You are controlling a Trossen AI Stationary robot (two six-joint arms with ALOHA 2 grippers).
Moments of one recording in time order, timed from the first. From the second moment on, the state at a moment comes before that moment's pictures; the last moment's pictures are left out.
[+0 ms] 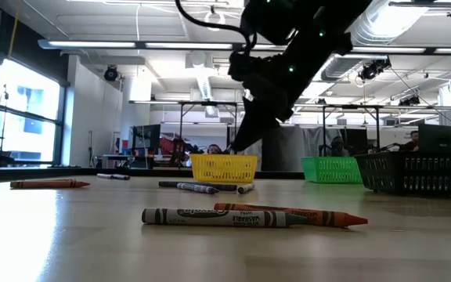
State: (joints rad) left arm -0.44 0.75 0.48 0.40 -0.46 0.39; right arm 0.05 1.81 1.10 -0.20 0.24 0.16
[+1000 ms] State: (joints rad) left arm -0.44 0.75 0.48 0.39 -0.46 0.37; right arm 0.11 1.90 1.10 -0.26 0.33 1.15
